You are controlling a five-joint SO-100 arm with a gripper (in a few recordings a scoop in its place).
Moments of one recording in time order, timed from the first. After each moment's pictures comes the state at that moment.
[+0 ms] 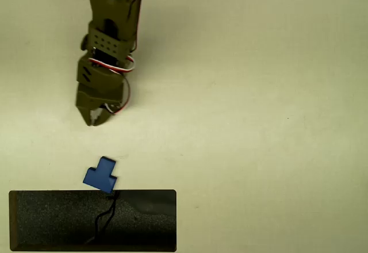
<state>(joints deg) 30.6 68.1 119.4 -10.5 -114.1</state>
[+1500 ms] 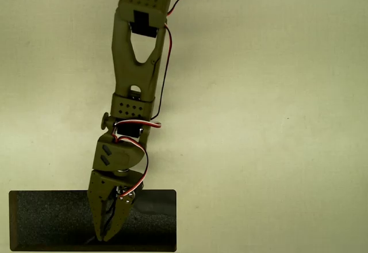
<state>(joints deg) 8.2 22.1 40.3 -21.3 -81.4</state>
